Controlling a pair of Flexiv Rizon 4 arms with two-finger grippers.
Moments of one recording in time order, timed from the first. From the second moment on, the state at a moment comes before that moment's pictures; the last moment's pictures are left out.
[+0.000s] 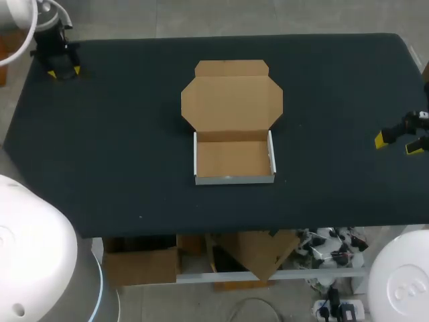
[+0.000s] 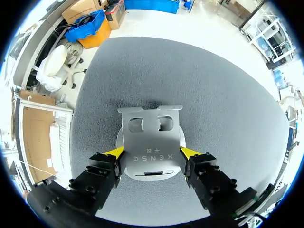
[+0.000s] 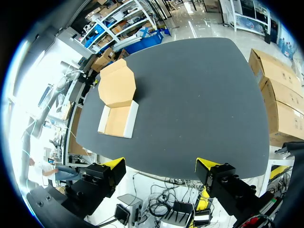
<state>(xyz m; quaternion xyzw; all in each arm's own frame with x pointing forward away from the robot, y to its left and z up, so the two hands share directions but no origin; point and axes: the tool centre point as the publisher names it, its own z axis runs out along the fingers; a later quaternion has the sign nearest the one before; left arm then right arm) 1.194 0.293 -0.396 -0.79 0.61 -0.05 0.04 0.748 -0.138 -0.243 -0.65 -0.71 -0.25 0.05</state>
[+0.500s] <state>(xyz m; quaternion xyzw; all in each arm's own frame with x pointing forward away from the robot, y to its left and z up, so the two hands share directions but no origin) 1.195 0.293 -0.393 -0.78 0.62 -0.06 0.04 0.748 -0.138 -0.243 -0.65 -0.71 -0.25 0.05</state>
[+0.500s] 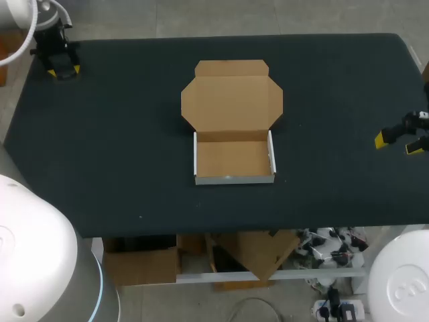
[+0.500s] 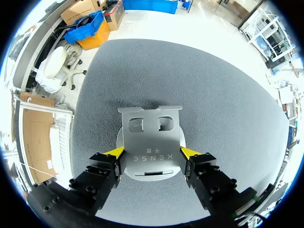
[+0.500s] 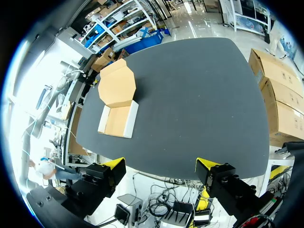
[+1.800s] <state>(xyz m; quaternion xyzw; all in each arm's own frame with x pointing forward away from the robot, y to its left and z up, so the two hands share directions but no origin) 1.087 0.268 -0.330 -0.75 0.66 -0.04 0.01 0.748 -0.138 -0.243 -0.65 -0.71 -0.25 0.05</state>
